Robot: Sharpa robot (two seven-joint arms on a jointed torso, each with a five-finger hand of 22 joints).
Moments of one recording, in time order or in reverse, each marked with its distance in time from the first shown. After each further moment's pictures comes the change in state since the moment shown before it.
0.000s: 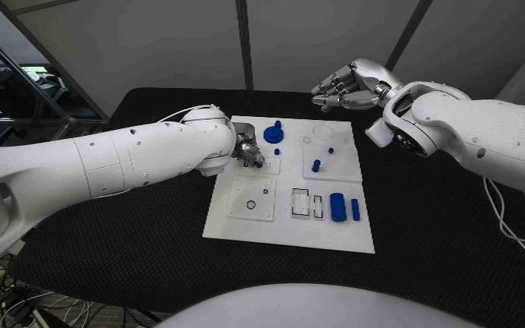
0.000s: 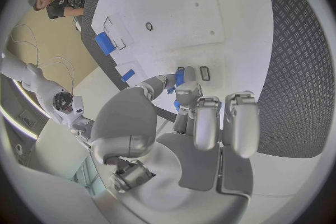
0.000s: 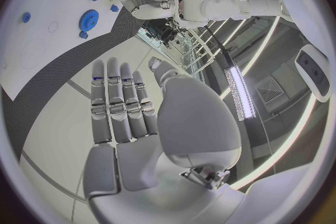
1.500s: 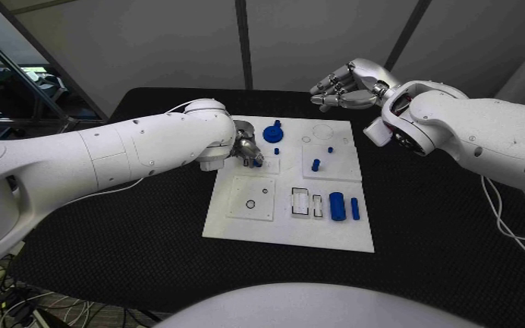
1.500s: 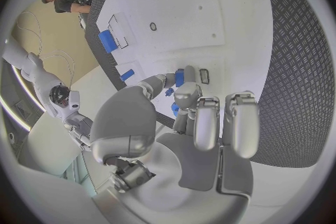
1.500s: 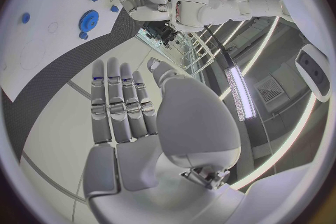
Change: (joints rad) left arm 0.014 0.039 0.002 -0.079 0.087 0.098 0.000; left_hand -0.020 0.020 0.025 0.025 0.015 0.027 0.002 -0.010 -0.035 0.025 -0.008 0.016 0.023 0.002 0.002 0.000 0.000 0.000 0.000 0.000 0.000 0.000; right arm 0.000 0.008 0.000 -0.010 0.000 0.007 0.001; right_hand 0.007 0.007 0.005 -0.005 0.008 0.000 0.000 0.000 0.000 0.000 0.000 0.000 -0.004 0.000 0.000 -0.004 0.000 0.000 0.002 -0.002 -0.004 -0.003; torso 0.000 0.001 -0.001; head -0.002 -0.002
